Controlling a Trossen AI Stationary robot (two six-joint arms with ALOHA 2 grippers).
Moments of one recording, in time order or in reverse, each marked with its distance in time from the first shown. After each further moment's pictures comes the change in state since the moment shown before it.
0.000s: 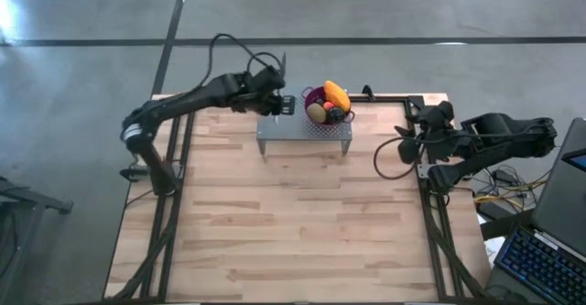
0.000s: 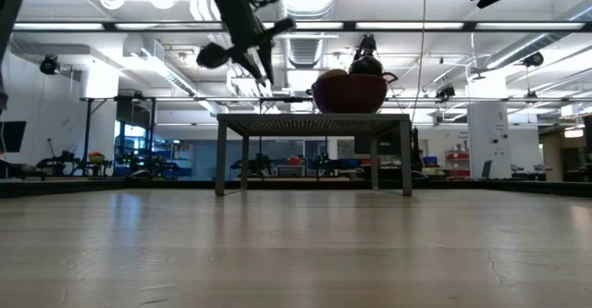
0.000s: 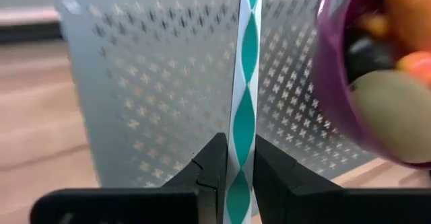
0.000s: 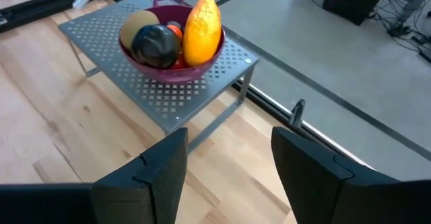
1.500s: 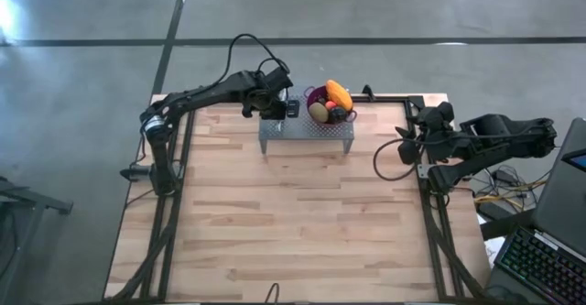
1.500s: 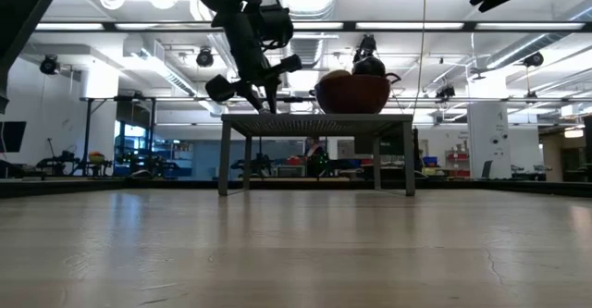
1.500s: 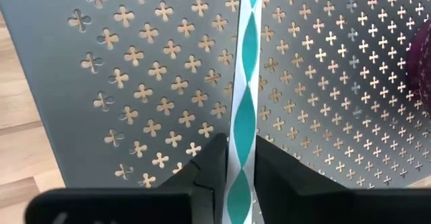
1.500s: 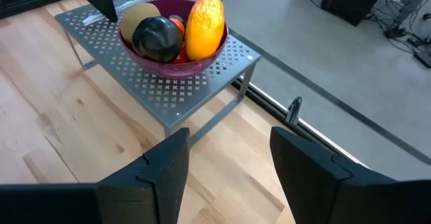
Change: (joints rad) left arm 0.082 0.205 0.025 -0.033 0.217 -0.007; right arm 0.001 -0.011 -0.022 -0.008 0.000 -0.008
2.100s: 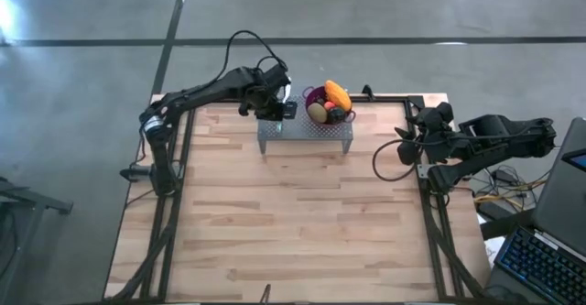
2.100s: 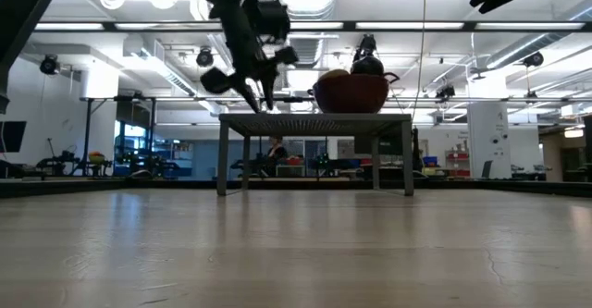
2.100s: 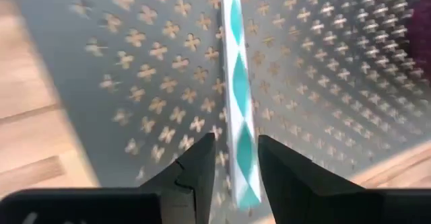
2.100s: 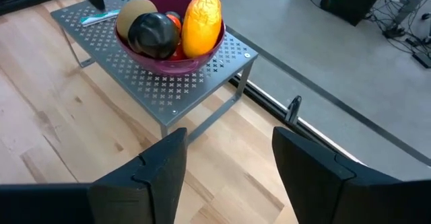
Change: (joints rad) left arm 0.015 -0.031 0.047 -0.101 0.063 0.069; right arm 0.000 0.000 -0.011 0.001 0.000 0.001
